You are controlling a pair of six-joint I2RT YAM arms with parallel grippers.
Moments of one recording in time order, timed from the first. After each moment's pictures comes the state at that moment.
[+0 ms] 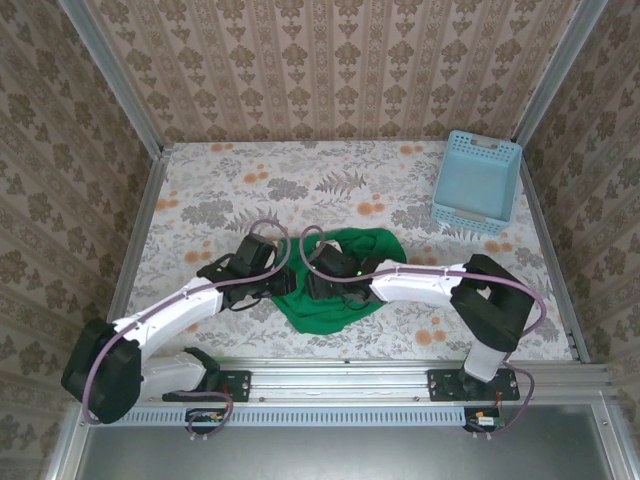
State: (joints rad) left arm -0.64 1.18 0.63 -0.40 0.18 -0.63; right arm 0.95 1.73 1.03 -0.29 0.17 0.65
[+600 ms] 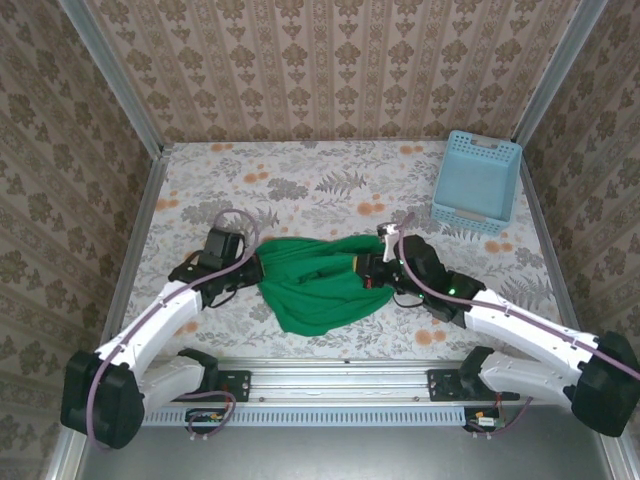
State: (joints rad) left arm -0.41 1.05 0.64 -0.53 0.13 -0.53; right arm 0.74 1.02 0.63 -0.10 -0.06 0.70
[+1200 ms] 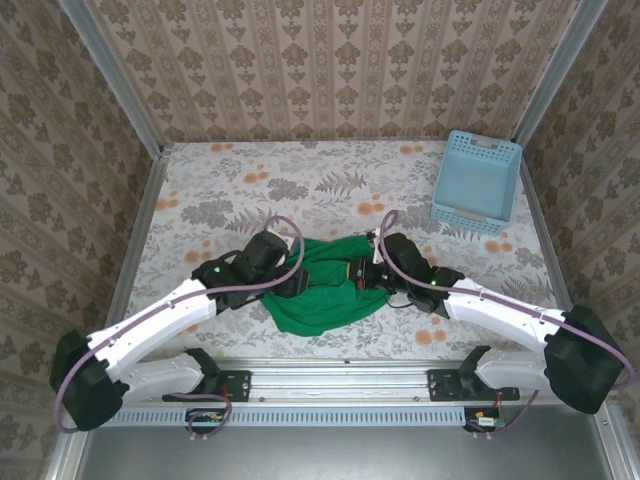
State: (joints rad) left arm -0.86 1.08 0.81 -0.61 -0.06 -0.43; right arm 0.75 1.20 0.67 -0.07 -0.13 0.75
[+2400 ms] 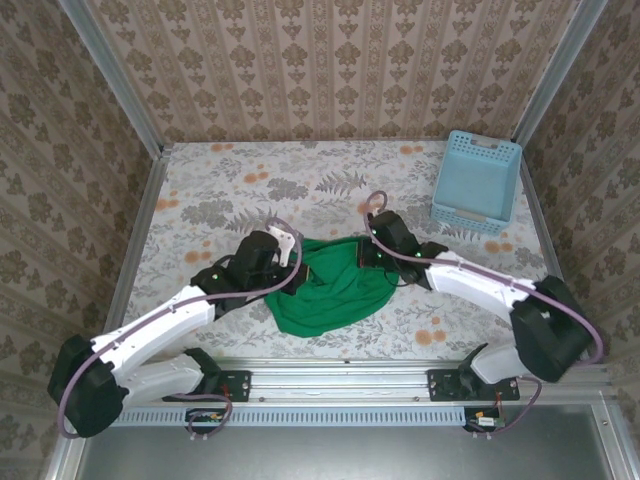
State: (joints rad) left arm -0.79 1.05 0.68 -0.31 0.18 -0.40; right arm 0.63 1.46 0.87 -0.21 0.09 0.57
